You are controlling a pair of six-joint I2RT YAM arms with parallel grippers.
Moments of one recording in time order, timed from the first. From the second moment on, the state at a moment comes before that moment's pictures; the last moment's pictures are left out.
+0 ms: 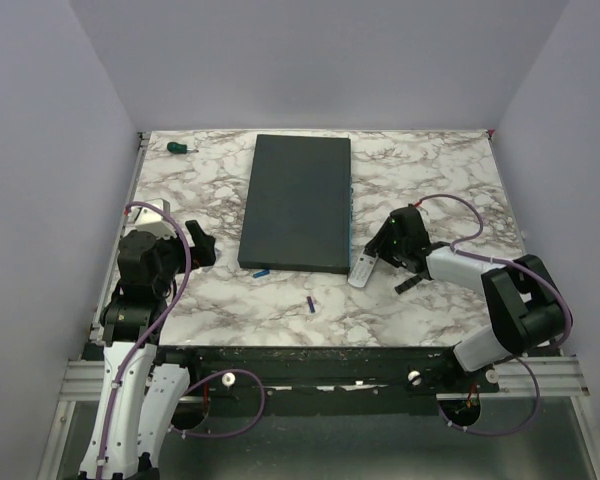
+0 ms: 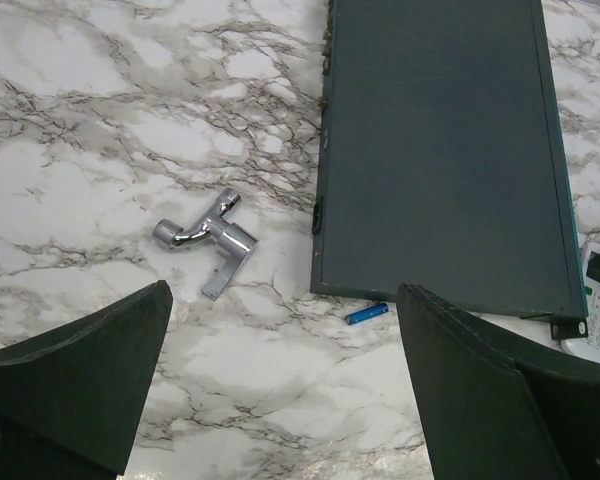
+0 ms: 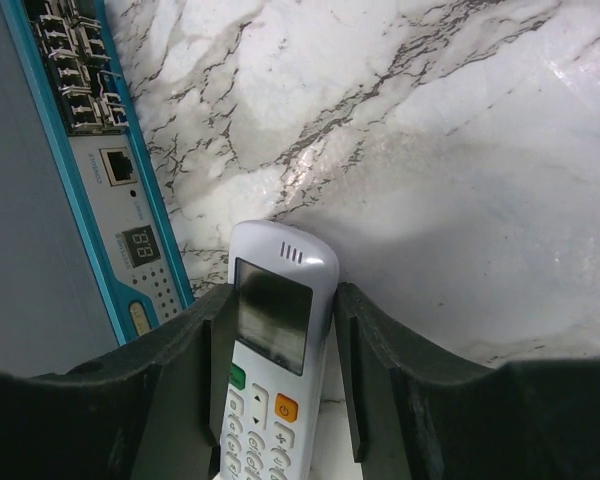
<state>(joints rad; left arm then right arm) -0.05 0.56 0.74 -0.55 0.06 -0.27 0.40 1.52 0.66 0.05 0.09 0.84</state>
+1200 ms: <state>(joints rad) -0.05 0.57 0.73 -0.52 0.12 -0.30 0.45 1.45 0.69 -0.12 0.16 0.81</state>
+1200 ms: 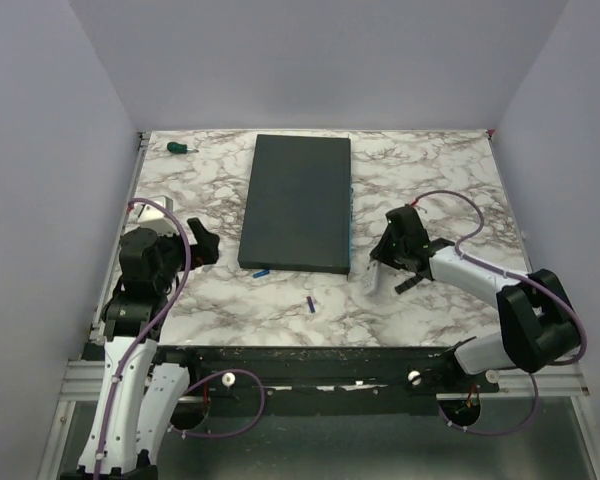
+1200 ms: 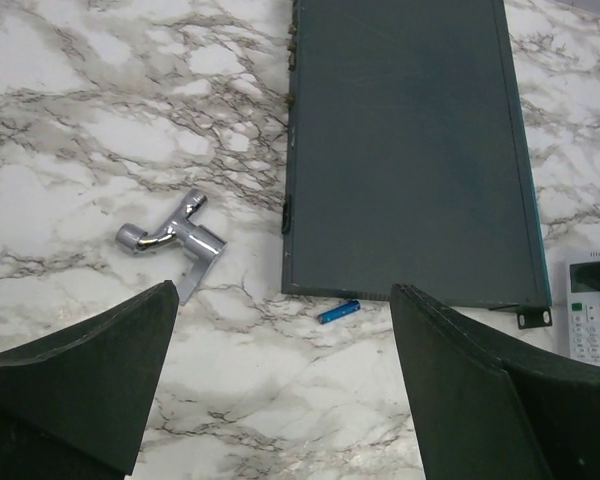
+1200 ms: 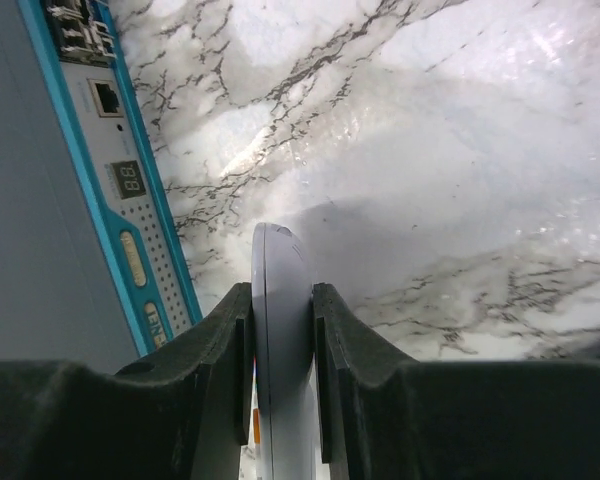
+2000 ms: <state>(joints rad) -1.13 0.99 0.85 -0.29 -0.30 -0.36 0.51 1.31 1.01 -0.49 0.19 0.84</state>
